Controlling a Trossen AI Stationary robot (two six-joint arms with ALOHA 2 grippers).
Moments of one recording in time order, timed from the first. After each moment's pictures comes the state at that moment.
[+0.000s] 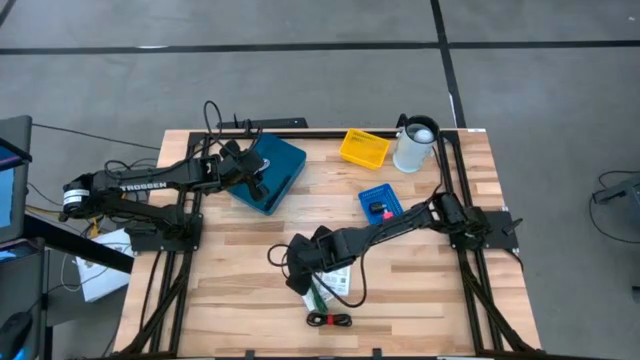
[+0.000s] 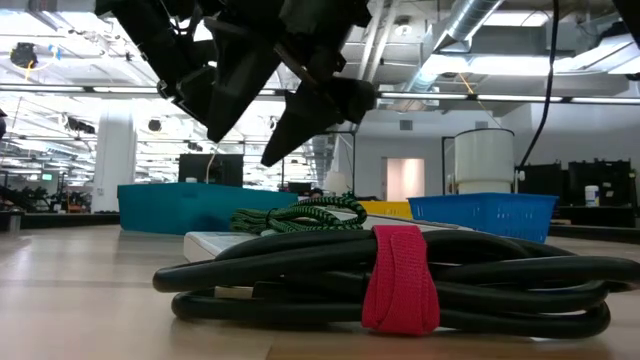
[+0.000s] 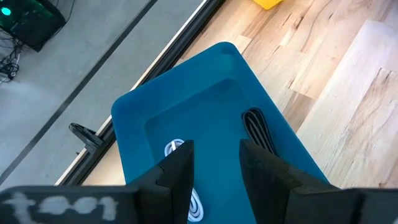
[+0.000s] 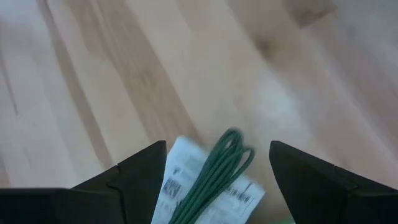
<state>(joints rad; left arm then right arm) 0.28 1.10 0.81 -0.53 -0.45 -0.09 0.30 2.21 1.86 -0.73 0.19 0.73</state>
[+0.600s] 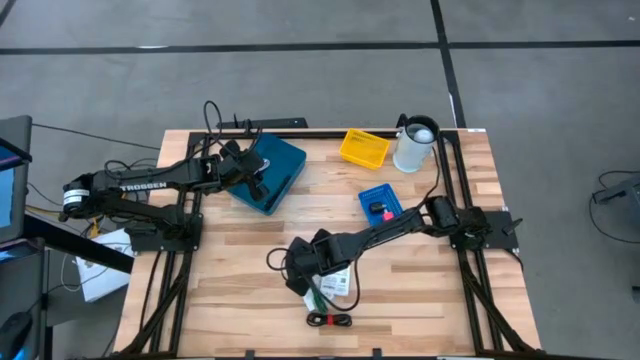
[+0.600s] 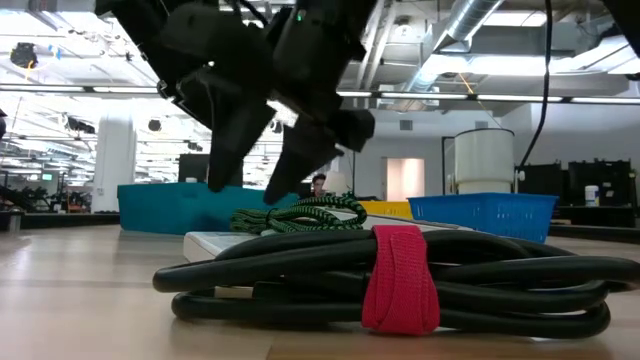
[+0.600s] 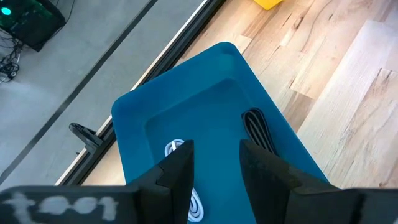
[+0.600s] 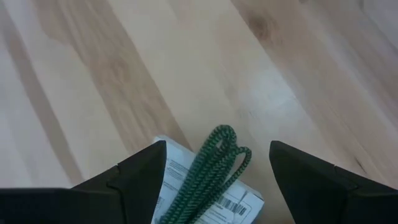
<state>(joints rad) 0.28 1.10 0.81 -0.53 -0.45 -0.09 0.30 2.28 1.86 -0.72 0.21 0.75</state>
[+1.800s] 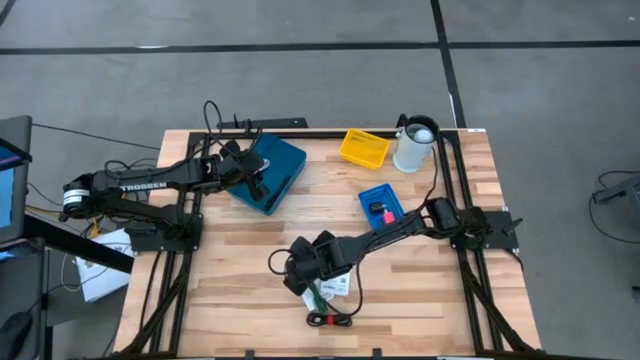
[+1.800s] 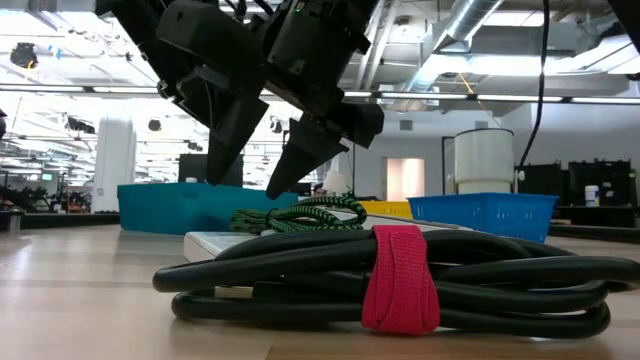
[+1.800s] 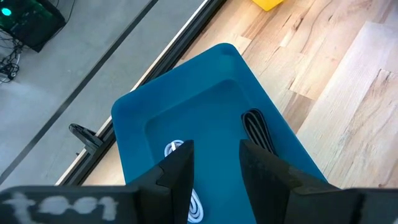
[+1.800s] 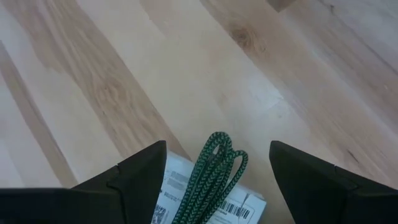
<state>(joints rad) 0.28 1.10 0.81 -0.53 -0.45 -0.09 0.32 2.28 1.86 -0.72 0.30 0.87</state>
